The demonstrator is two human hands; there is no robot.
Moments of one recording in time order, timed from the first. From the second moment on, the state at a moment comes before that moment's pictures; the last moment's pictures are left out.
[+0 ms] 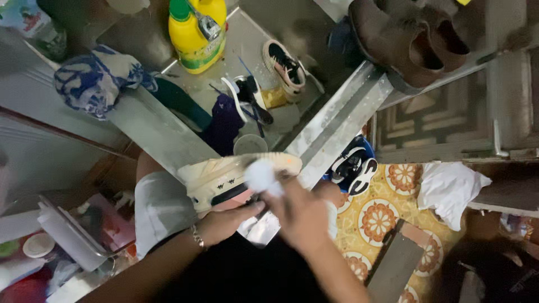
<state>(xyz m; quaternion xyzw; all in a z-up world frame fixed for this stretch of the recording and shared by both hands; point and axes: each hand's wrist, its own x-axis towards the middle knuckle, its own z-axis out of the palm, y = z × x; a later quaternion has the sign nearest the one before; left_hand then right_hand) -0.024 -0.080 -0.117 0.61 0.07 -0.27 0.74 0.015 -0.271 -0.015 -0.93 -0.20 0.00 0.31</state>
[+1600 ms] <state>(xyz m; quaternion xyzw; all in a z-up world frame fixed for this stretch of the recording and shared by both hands) -0.026 -0.086 -0.153 0.69 -0.11 -0.18 0.69 0.015 -0.251 0.006 -0.93 -0.18 0.02 0.33</state>
